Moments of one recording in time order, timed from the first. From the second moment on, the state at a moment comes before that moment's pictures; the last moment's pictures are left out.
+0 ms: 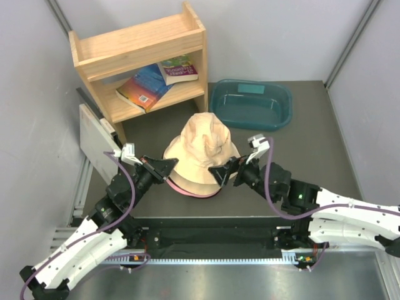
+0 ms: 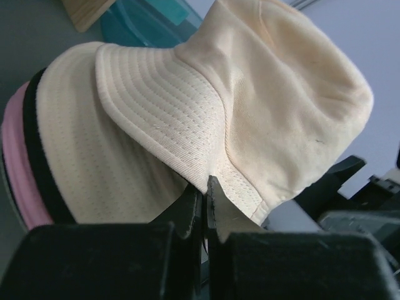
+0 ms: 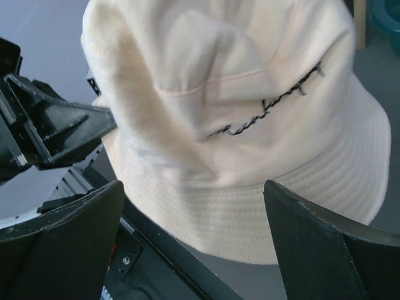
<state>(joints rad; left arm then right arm) -0.73 0.40 0.46 -0.10 -0.20 -0.98 1.21 0.87 0.72 -0.01 0.47 0.59</state>
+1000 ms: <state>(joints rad) -0.73 0.45 0.48 -0.25 -0.20 -0.85 0.64 0.69 0.20 0.44 -0.23 1.03</state>
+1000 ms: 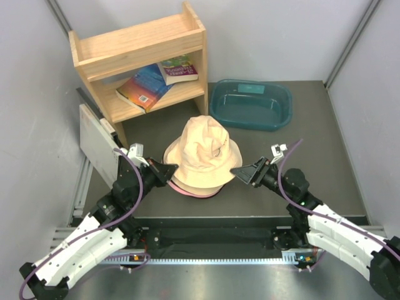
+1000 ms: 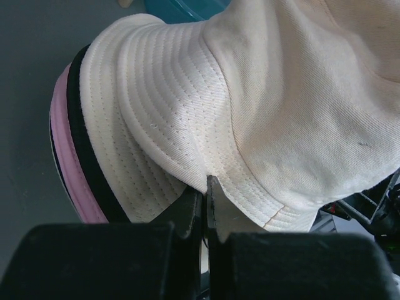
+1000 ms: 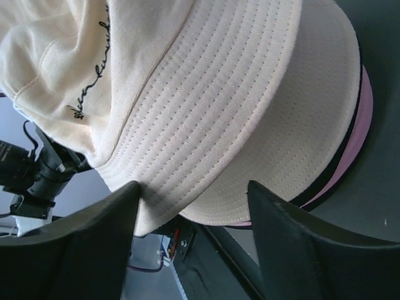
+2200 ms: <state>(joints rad) -0.73 0.51 0.51 -0.25 -0.23 -0.76 0.64 0.67 0.06 0.67 -0.14 1.16</state>
